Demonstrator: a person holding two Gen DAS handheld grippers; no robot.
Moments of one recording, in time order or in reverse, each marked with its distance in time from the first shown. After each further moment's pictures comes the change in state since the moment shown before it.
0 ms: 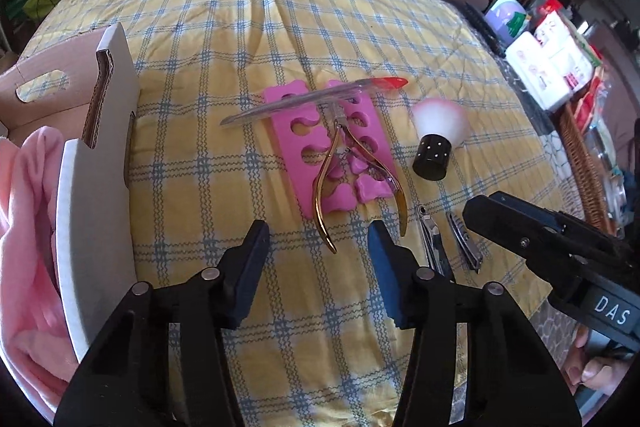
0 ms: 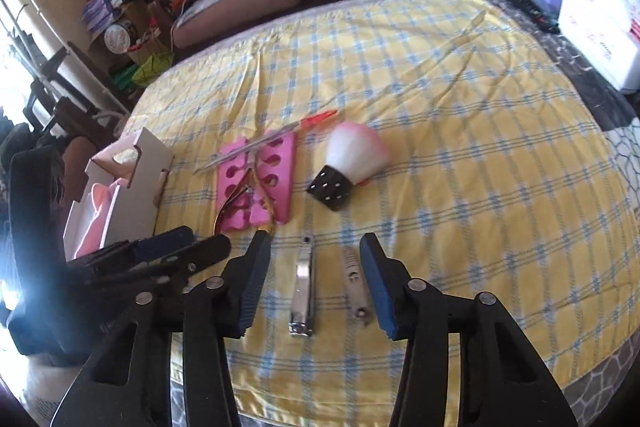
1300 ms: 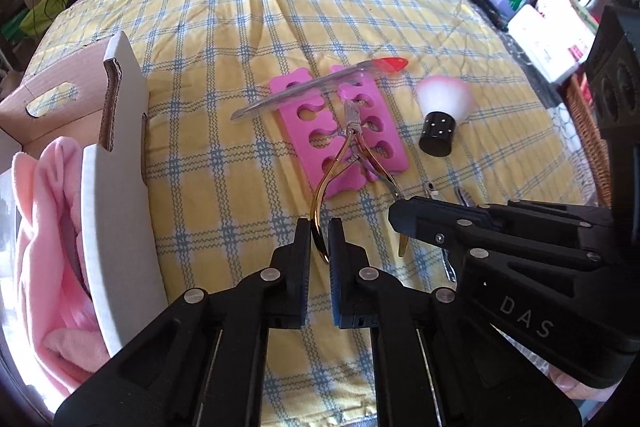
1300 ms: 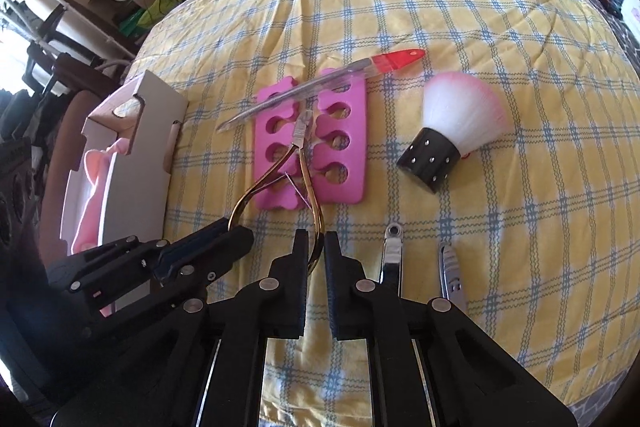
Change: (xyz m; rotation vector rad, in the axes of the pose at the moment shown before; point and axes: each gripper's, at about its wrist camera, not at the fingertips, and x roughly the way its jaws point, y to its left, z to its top) left arm -0.012 -0.002 -0.003 0.061 0.060 0.042; right arm 0.052 0.036 0.007 -0.034 0.223 0.053
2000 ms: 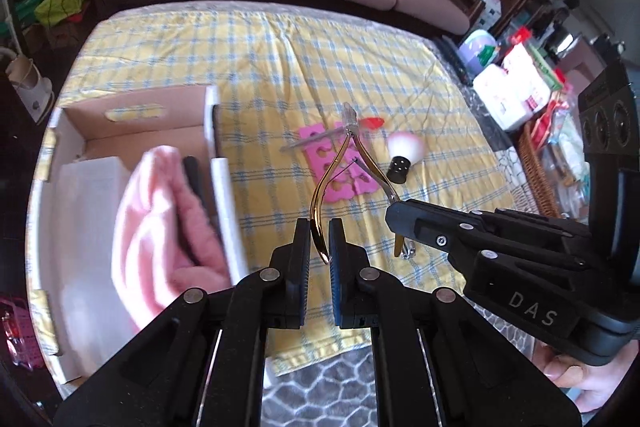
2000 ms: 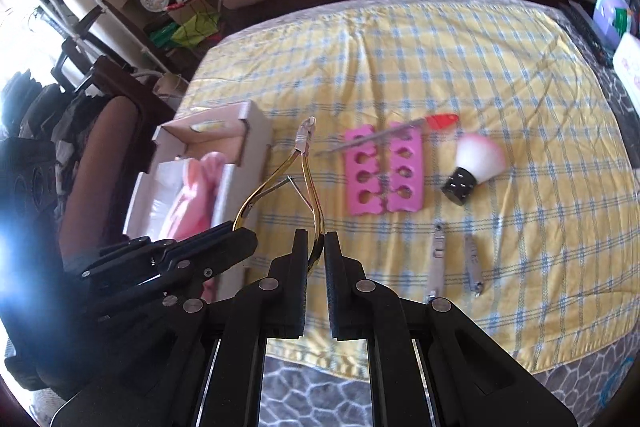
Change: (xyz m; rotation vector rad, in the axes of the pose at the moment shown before) left arm -0.118 0.048 -0.011 -0.079 -0.120 -0.109; right arm -0.080 0.077 -0.008 -0.078 -0.107 0.020
